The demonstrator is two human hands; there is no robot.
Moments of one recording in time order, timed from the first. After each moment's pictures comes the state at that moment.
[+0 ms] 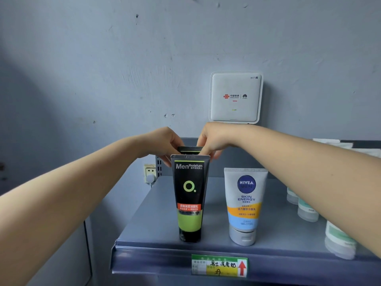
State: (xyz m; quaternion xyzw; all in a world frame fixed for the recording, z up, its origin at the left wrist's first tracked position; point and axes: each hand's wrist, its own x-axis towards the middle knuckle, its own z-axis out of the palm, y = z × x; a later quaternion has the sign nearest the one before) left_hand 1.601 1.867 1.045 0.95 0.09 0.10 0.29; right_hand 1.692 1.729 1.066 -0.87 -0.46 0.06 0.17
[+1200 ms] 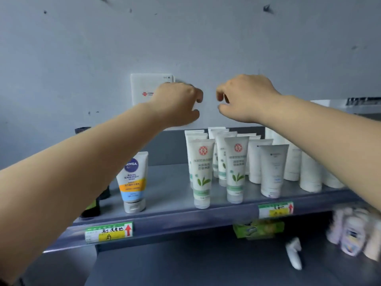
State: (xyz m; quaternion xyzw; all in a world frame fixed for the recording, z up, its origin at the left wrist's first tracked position) left_hand 1.645 1.604 1.099 0.92 -0.04 0.37 -0.15; right_hand 1.691 1.446 1.107 -0.85 -0.34 -0.40 -0.03
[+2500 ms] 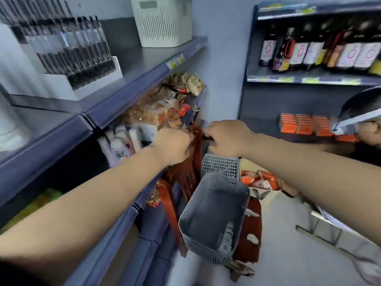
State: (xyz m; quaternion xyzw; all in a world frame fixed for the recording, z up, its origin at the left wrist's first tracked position) left_hand 1.812 1.049 0.821 0.80 -0.58 0.13 -0.10; right_hand 1.697 0.927 0.834 -0.99 0.12 -0.05 -0.08
